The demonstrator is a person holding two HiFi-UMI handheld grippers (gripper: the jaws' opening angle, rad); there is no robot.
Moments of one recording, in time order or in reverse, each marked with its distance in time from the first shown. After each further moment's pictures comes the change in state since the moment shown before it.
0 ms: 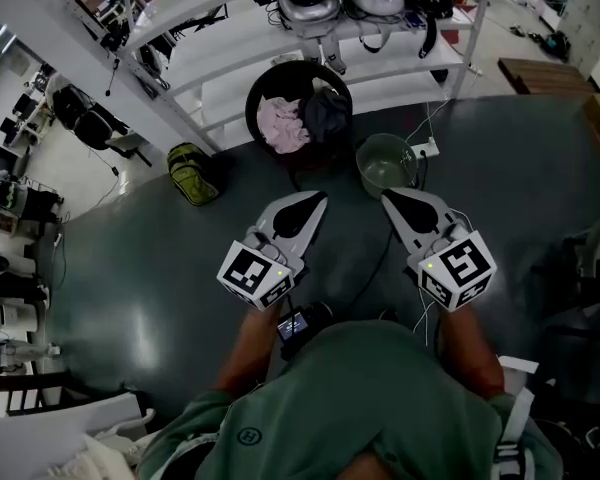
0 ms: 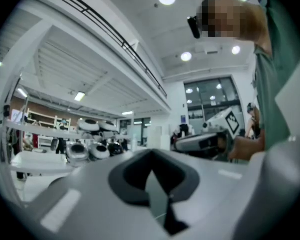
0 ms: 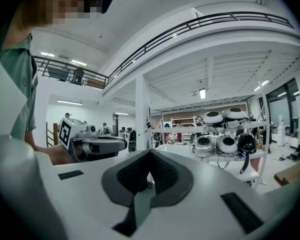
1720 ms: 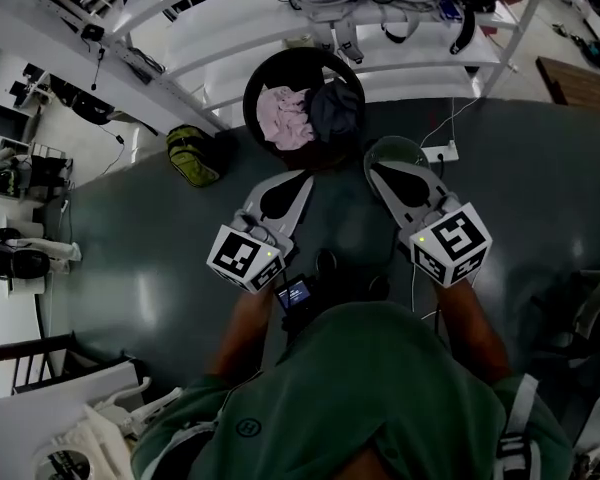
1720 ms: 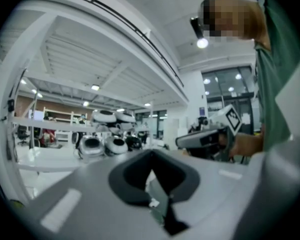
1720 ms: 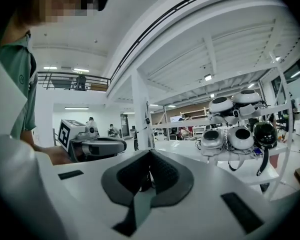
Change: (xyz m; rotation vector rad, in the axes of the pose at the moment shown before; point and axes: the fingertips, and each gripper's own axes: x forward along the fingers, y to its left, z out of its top) left arm 0.158 0.157 -0.044 -0.034 0.083 0.178; right arm 0.147 -0.191 -0.016 0.065 0.043 0.161
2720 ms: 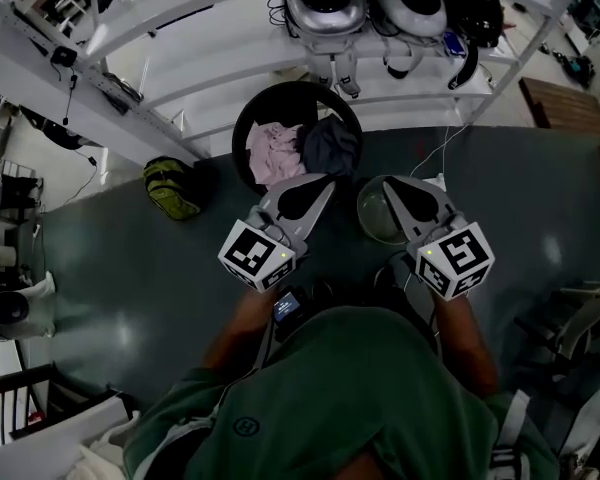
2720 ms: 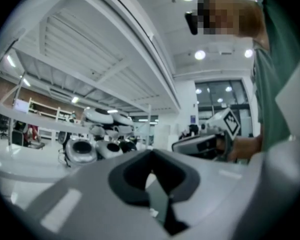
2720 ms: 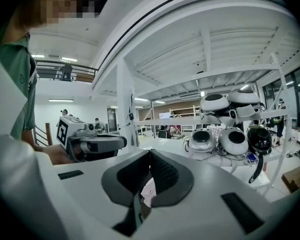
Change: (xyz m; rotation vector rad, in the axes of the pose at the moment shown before) left arm 0.098 0.147 0.010 -0.052 -0.055 -0.162; right arm 0.137 -0.100 0.027 -0.004 0.066 -0.141
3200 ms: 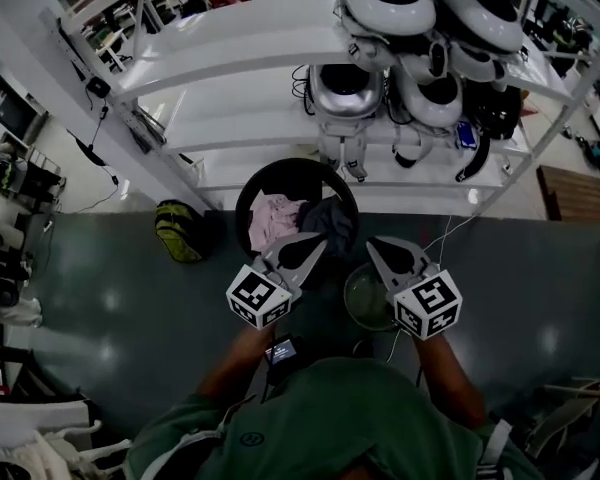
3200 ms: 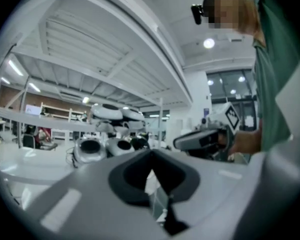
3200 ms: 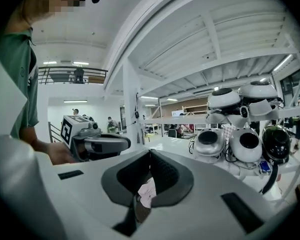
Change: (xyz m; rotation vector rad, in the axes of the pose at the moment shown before) left arm 0.094 0.037 -0.020 0.011 0.071 0.147; right arm 0.033 -0.098 -0.002 -0.024 0.034 0.177
